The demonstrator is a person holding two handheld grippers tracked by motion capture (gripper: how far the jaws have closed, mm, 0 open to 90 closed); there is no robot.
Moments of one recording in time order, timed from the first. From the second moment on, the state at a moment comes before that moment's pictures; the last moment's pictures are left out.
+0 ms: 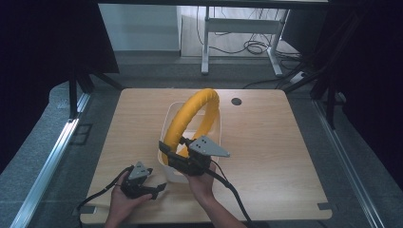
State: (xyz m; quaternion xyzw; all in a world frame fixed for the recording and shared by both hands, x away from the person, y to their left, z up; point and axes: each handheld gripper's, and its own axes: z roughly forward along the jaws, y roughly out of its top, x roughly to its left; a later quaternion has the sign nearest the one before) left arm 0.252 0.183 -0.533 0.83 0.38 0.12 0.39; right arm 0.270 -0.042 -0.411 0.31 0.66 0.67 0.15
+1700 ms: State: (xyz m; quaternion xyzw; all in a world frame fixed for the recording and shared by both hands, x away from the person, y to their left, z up) left arm 0.251 0.184 -0.532 0.83 0.38 0.13 0.38; right arm 0.277 -0.206 -0.438 0.34 0.69 0.61 0.19
